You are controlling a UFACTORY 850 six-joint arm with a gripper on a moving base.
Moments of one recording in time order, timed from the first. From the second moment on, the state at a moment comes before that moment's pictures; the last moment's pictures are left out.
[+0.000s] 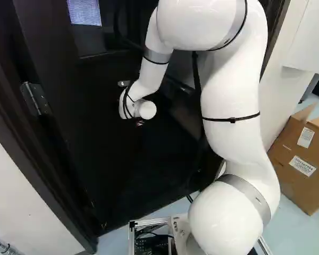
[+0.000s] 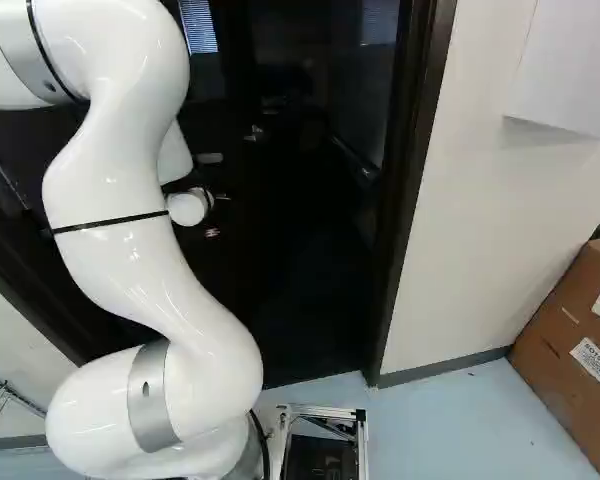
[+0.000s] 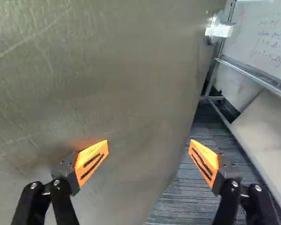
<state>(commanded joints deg) 25.5 -24.5 -48.1 5.4 50.6 0.0</state>
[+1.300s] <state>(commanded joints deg) 31.5 -29.9 -55.1 -2.7 50.6 0.0</state>
